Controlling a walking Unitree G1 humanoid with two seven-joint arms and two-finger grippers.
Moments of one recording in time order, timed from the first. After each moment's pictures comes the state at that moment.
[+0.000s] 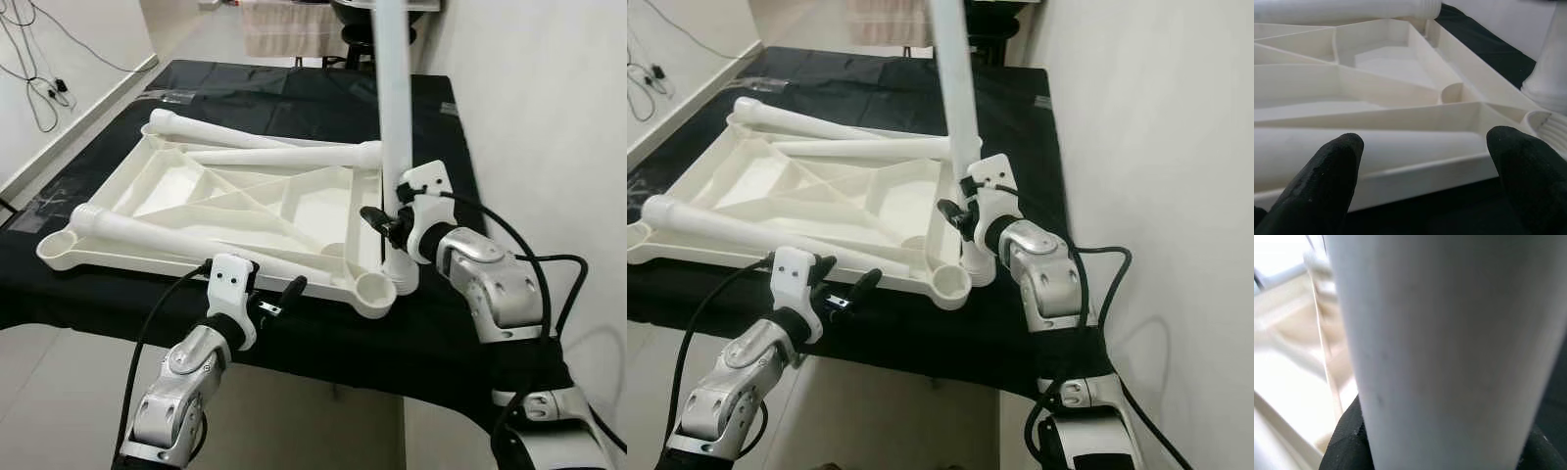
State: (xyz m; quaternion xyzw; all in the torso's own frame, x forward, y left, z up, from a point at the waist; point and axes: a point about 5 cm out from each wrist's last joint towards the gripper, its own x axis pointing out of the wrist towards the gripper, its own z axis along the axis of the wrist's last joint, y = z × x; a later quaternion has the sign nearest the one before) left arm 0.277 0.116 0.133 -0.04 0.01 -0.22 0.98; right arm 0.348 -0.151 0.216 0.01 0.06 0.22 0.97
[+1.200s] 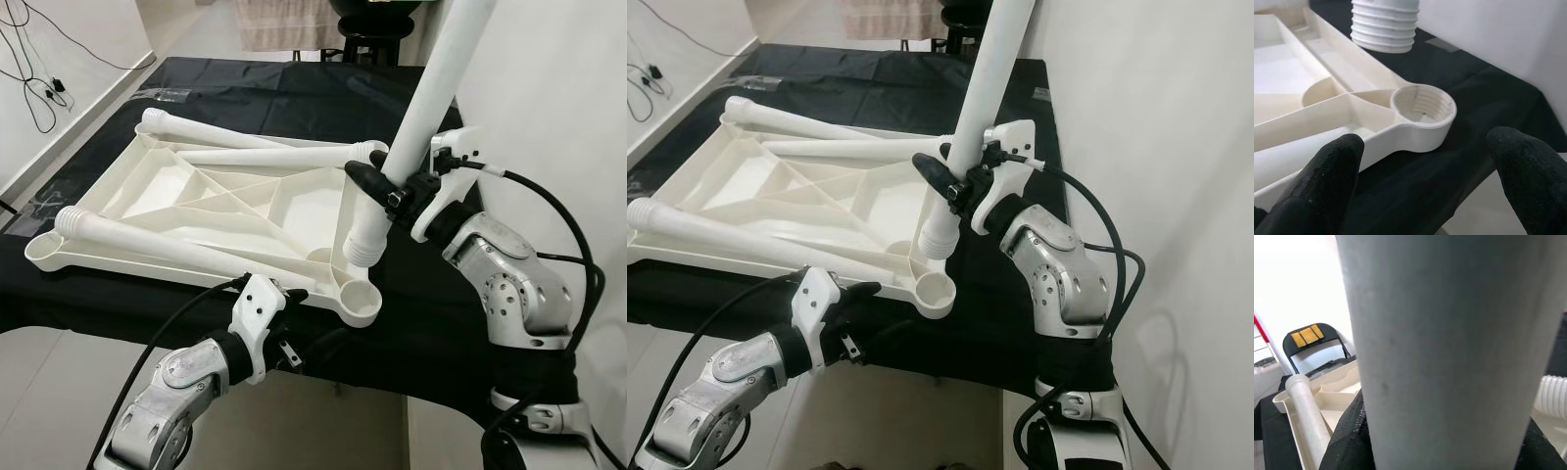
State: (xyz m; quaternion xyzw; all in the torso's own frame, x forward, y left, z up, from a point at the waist) left arm 0.243 0.098 0.147 0.02 0.02 -0.42 0.91; right arm 0.326 -0.141 0.254 0.07 -0.08 0.33 0.94
